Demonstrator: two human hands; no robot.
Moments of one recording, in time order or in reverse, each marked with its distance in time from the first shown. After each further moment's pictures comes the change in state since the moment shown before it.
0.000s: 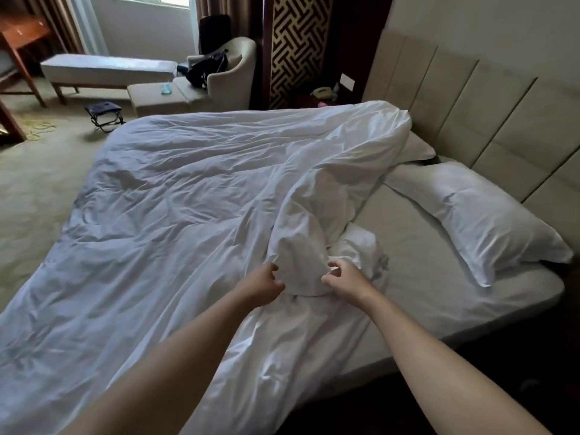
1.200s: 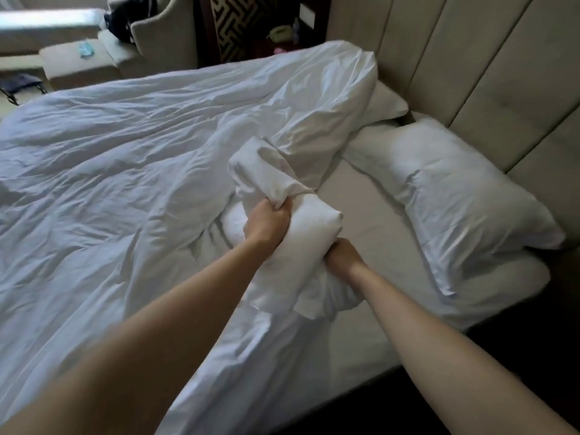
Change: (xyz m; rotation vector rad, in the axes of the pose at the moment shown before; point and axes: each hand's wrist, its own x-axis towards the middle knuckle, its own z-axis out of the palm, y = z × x) left_hand 0.261 0.310 0.091 -0.349 0.332 0.015; right_hand 0.219 0.122 -0.239 -0.102 -0.016 0.091
